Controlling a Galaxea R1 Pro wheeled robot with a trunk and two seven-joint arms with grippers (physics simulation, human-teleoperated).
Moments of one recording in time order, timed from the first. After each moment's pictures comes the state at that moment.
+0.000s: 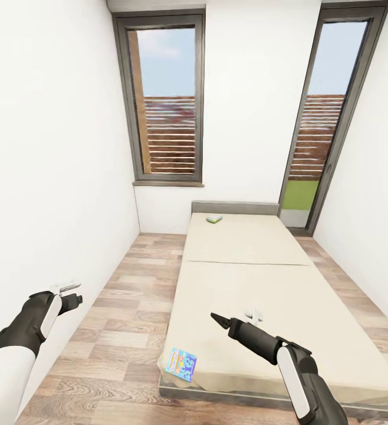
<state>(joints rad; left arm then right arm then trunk) -0.73 0.24 0.25 -0.75 0.13 0.67 0.16 -0.31 0.10 -0.12 -1.21 -0.37 0.65 0.57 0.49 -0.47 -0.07</state>
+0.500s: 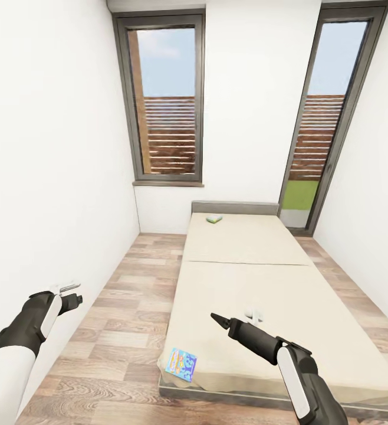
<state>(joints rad) -0.73 0.24 0.25 -0.75 0.13 0.67 0.16 -0.31 0.10 -0.13 -1.21 -0.37 0.65 0.57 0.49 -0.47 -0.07</state>
